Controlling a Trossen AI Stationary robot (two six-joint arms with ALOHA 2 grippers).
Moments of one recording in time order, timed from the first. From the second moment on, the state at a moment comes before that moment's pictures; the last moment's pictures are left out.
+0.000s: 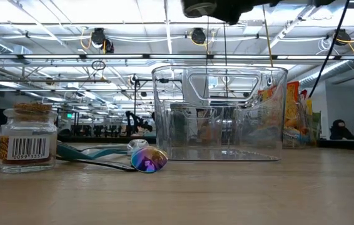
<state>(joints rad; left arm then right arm) -0.36 1.18 0.96 0.20 -0.41 0.23 0.24 1.35 0.80 0.48 0.33 -0.11</state>
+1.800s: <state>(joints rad) -0.16 1.54 0.79 0.77 -0.08 0.02 0.20 1.51 0.82 0.58 0.18 -0.04</state>
